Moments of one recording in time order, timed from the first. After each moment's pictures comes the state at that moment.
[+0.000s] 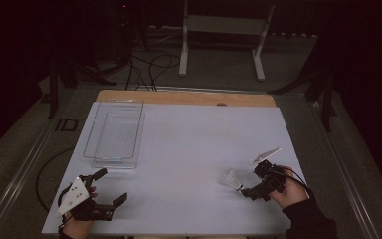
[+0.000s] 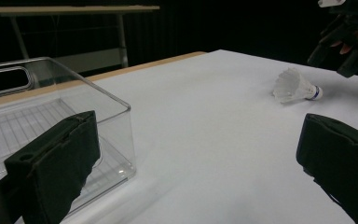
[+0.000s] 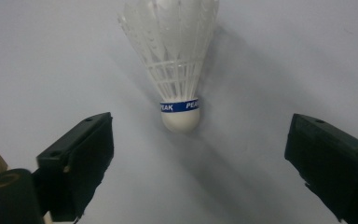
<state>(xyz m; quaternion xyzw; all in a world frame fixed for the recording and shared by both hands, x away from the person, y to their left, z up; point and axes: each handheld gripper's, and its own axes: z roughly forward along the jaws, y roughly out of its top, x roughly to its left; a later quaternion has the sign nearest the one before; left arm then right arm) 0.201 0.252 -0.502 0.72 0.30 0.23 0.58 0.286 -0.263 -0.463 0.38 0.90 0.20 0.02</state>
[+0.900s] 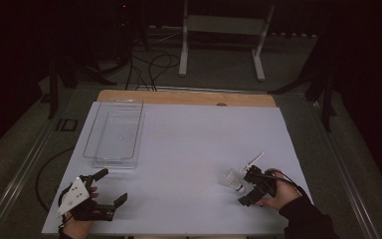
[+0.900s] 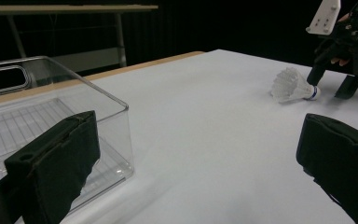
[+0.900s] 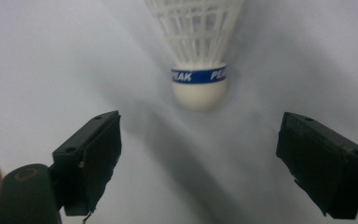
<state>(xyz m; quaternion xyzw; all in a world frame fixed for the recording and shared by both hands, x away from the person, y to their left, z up) 0.201 0.252 -0.503 0.72 0.30 0.23 0.58 0.287 -0.245 -0.489 0.37 0.92 0.11 -0.01</state>
